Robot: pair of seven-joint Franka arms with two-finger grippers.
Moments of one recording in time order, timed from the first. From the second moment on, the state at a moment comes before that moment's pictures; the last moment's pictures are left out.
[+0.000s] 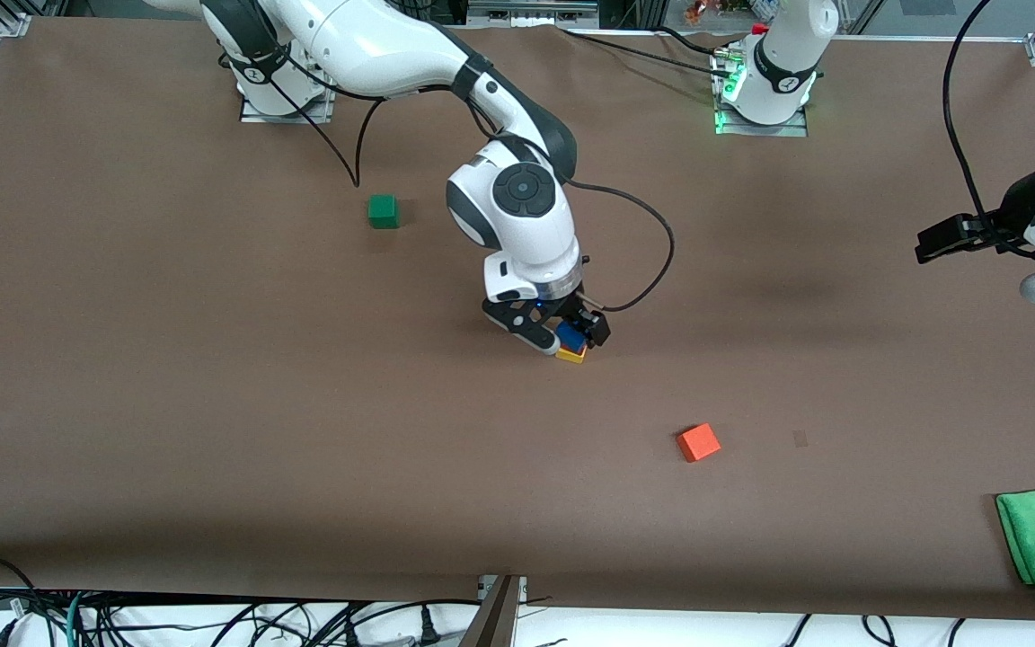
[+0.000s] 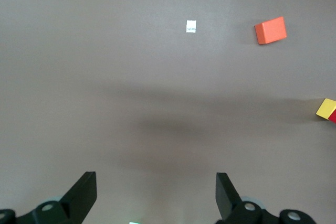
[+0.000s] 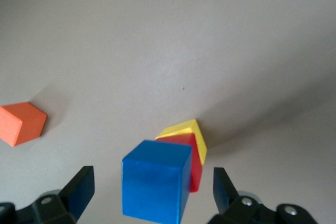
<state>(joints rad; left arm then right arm) 0.07 0.16 -0.09 -1.43 0.04 1.45 -0.17 0.78 0.94 -0.01 -0.95 0.04 2.14 1.40</state>
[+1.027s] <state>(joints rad) 0.07 0.16 -0.09 -1.43 0.04 1.46 -0.17 0.34 0.35 -0.07 -1.32 0.17 1.56 0.47</state>
